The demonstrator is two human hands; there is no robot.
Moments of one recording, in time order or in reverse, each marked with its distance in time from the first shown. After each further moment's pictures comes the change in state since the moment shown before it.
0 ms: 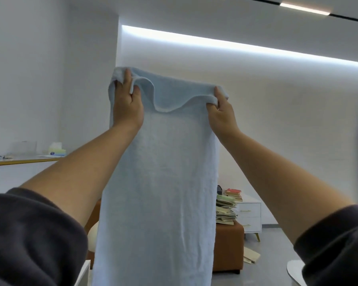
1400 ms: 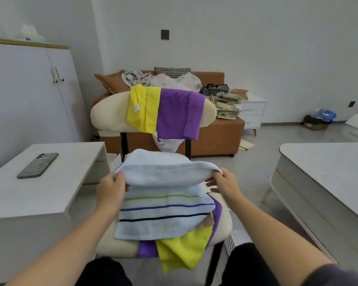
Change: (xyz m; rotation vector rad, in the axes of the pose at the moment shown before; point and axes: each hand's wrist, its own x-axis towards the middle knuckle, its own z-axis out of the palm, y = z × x) left_hand -0.401 -0.189 -0.116 0.472 -0.309 -0.909; right_hand -0.403 0.231 0.013 0.104 -0.279 1.023
